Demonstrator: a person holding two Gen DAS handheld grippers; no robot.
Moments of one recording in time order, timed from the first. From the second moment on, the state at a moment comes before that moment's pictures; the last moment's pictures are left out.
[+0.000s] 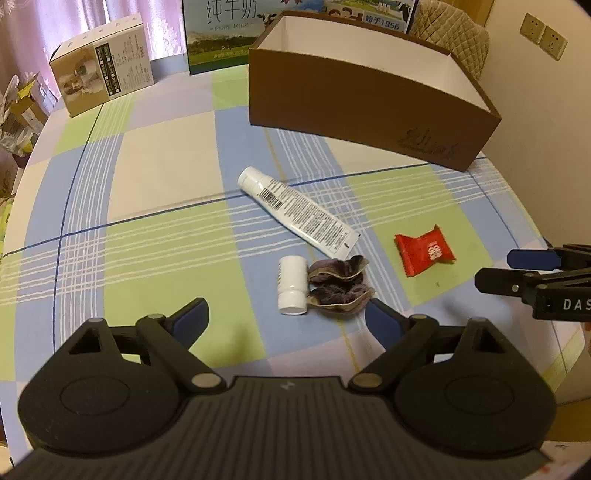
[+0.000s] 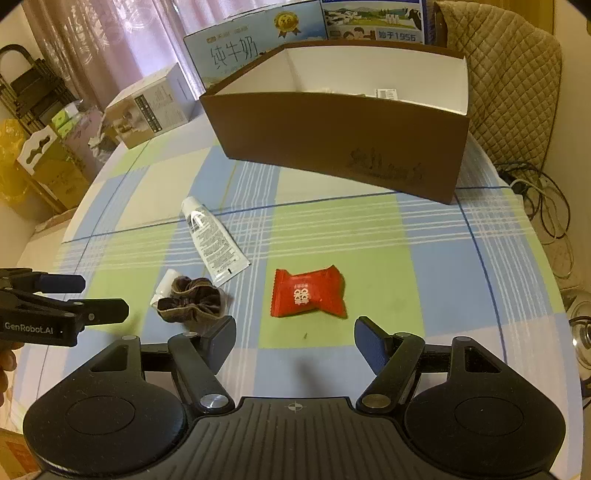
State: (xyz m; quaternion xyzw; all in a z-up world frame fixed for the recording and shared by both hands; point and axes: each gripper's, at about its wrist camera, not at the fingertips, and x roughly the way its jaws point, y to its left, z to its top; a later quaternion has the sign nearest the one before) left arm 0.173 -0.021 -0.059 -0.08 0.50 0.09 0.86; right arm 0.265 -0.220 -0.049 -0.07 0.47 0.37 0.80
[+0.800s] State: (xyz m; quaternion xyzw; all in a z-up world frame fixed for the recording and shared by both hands) left arm 0.150 0.033 -0.073 -0.12 0.51 0.16 0.84; right arm 0.229 -0.128 -0.082 -0.20 0.43 0.51 0.72
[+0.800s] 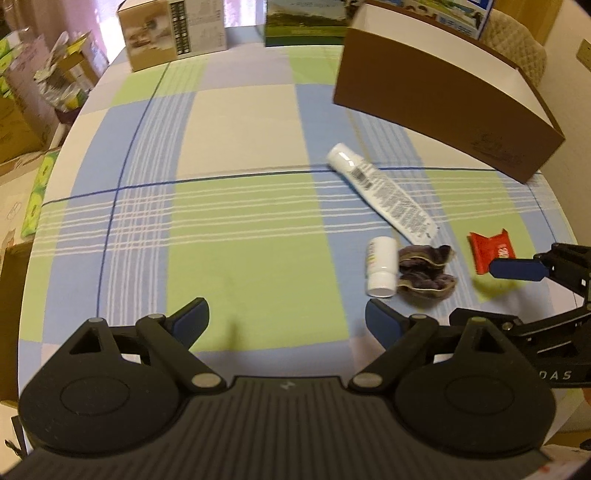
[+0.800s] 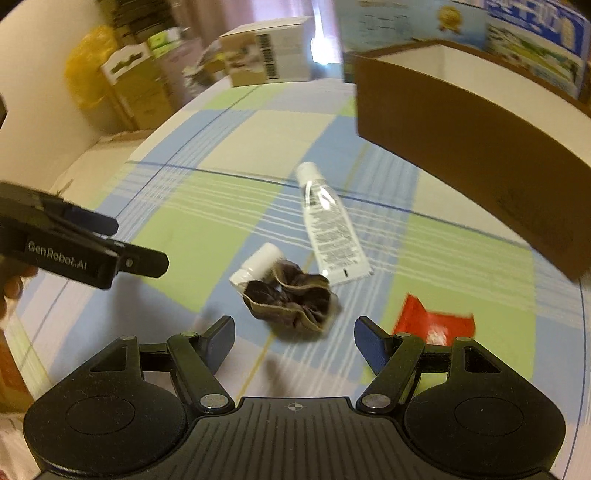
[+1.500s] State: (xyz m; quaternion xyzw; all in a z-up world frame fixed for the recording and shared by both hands) left arm 0.144 0.059 -0.091 -0.14 0.52 0.19 0.82; right arm 0.233 -0.089 -0.115 -0.28 0.38 0.55 0.69
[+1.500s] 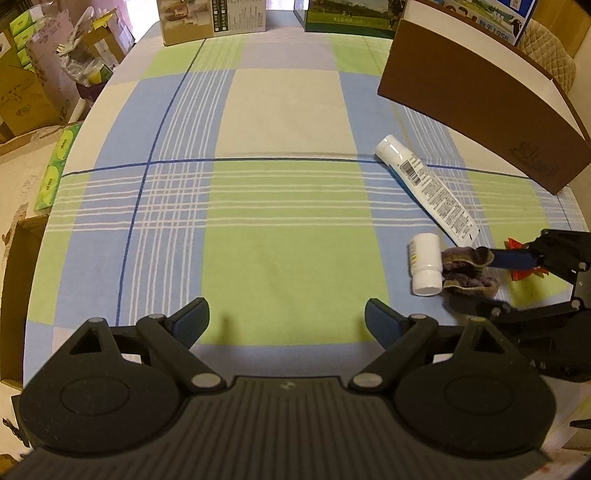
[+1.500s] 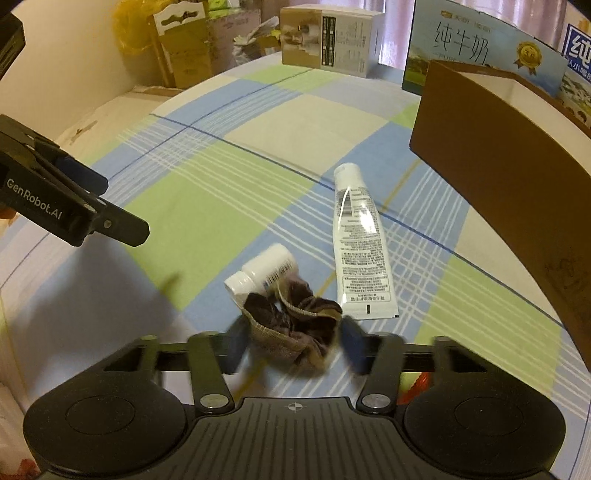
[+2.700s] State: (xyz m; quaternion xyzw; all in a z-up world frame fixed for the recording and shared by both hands) left arm 0.238 -0.014 -0.118 -0.09 0.54 0.07 0.83; right arm 0.293 -0.200 -0.059 -0.14 0.42 0.42 0.79
